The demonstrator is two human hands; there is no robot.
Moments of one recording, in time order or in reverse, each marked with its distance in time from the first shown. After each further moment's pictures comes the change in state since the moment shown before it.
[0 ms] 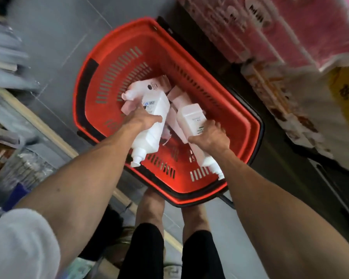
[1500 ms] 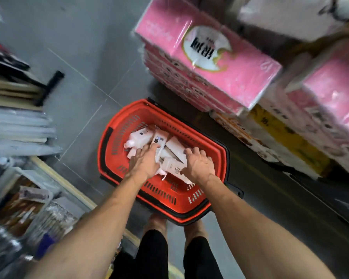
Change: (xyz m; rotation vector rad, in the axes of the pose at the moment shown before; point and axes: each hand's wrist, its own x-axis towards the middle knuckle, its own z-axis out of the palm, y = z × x) left_hand -0.168 0.019 -0.053 0.402 0.146 0.529; right_hand -0.139 -0.015 -0.078 -0.179 0.175 -0.296
